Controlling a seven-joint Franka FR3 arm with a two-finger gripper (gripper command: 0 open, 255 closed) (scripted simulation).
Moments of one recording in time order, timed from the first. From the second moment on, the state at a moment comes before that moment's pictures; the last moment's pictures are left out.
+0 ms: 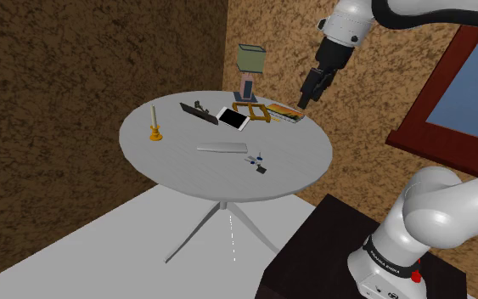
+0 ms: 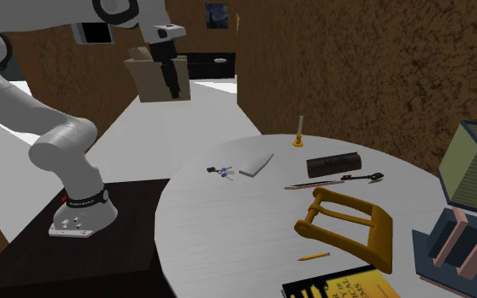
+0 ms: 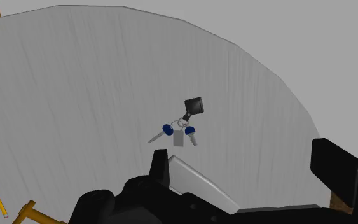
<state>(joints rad) 0.02 -0.75 0.07 -2.29 0.05 1.72 0.00</state>
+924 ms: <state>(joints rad) 0.07 -0.33 -0.02 -2.20 0.01 1.97 -0.33</state>
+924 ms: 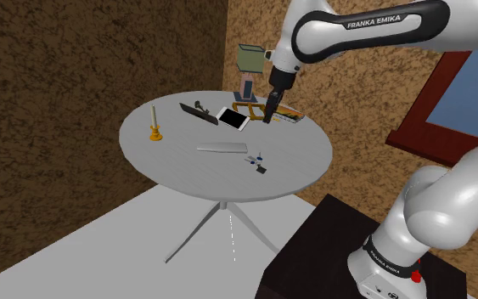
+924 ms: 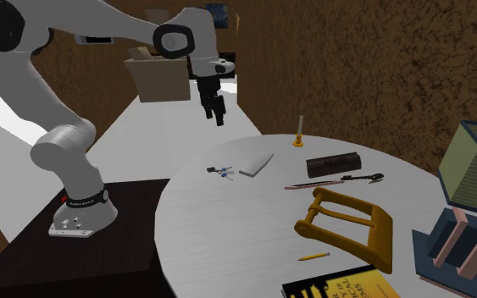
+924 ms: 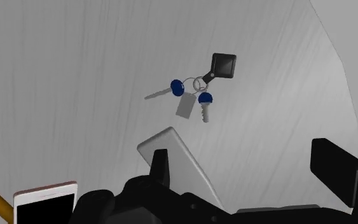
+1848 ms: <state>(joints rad) 0.10 0.22 -0.03 -1.84 0.01 2.09 -0.67</state>
